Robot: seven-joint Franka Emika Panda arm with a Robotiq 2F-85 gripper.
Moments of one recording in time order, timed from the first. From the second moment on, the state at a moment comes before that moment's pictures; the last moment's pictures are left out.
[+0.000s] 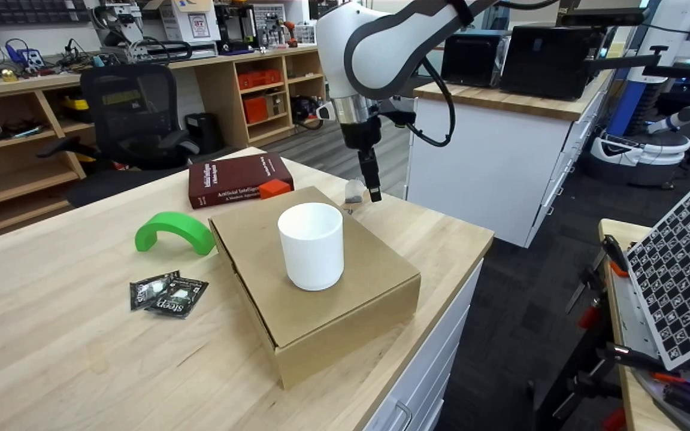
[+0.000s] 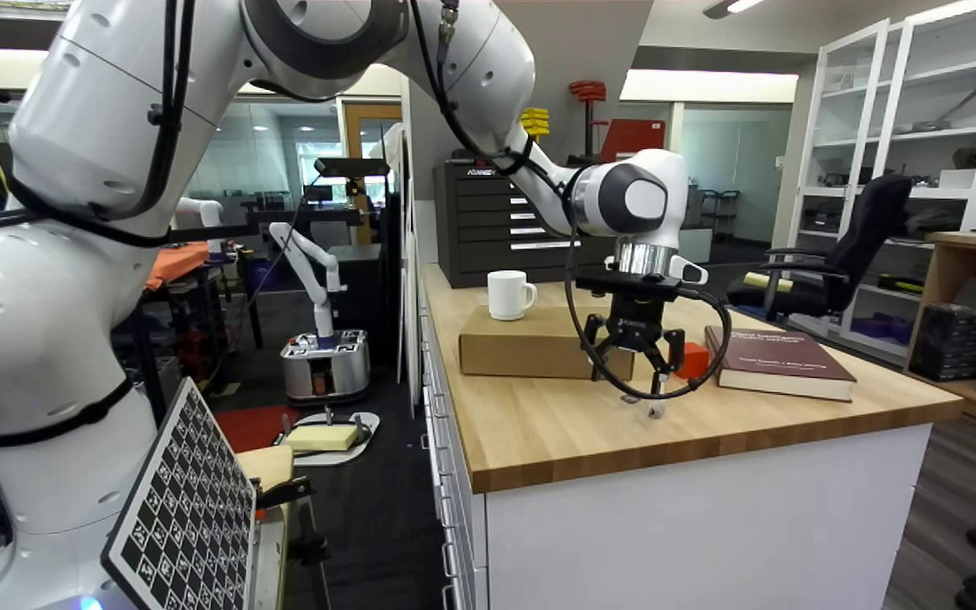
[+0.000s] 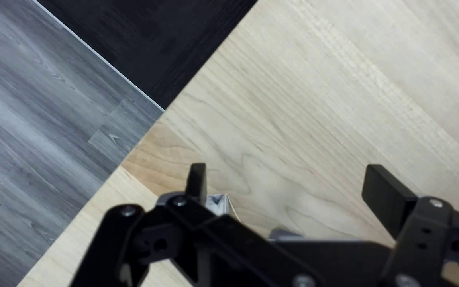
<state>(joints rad) 0.02 0.57 0.05 -1.63 -0.13 2.02 -0.39</state>
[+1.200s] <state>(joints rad) 0.02 0.58 0.05 -1.59 -0.15 2.10 -0.46</state>
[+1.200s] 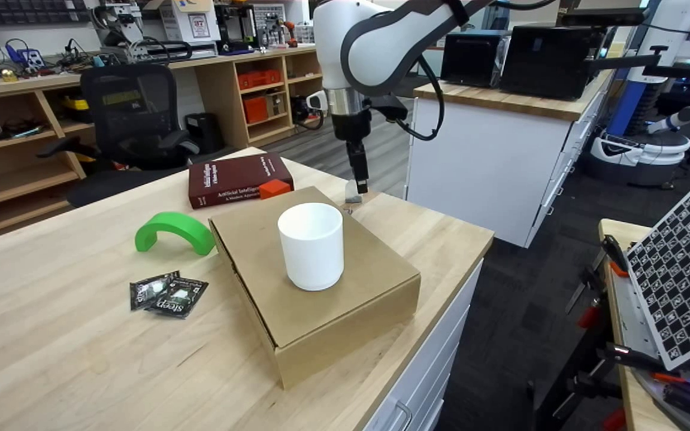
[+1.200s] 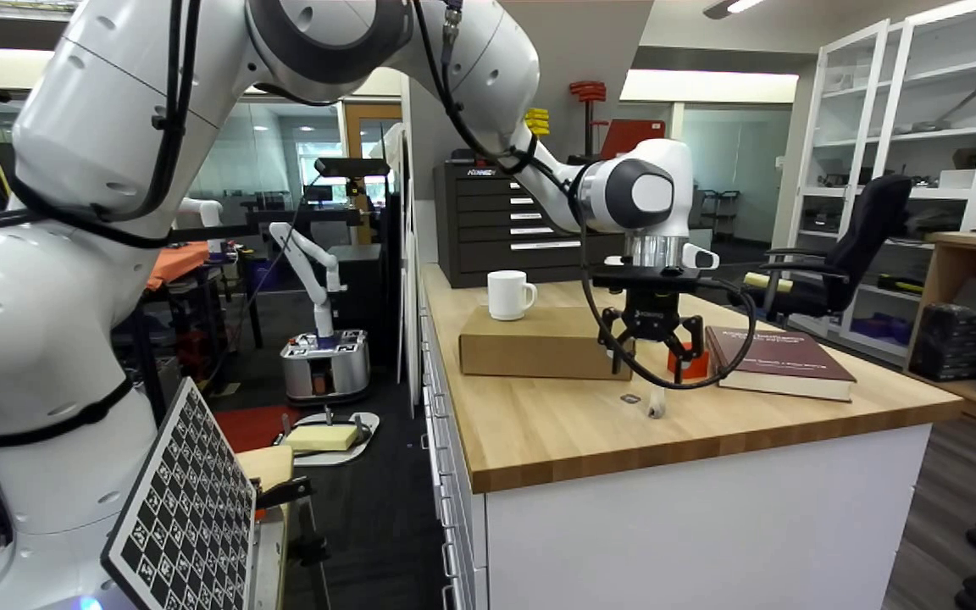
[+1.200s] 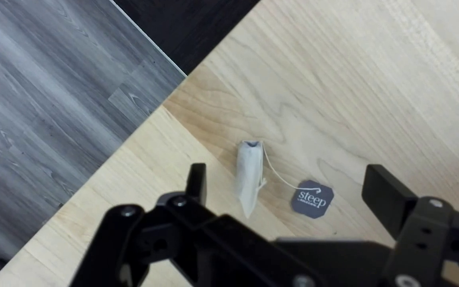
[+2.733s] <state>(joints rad) -0.02 0.58 0.06 -1.60 -0.15 2.15 -0.57</state>
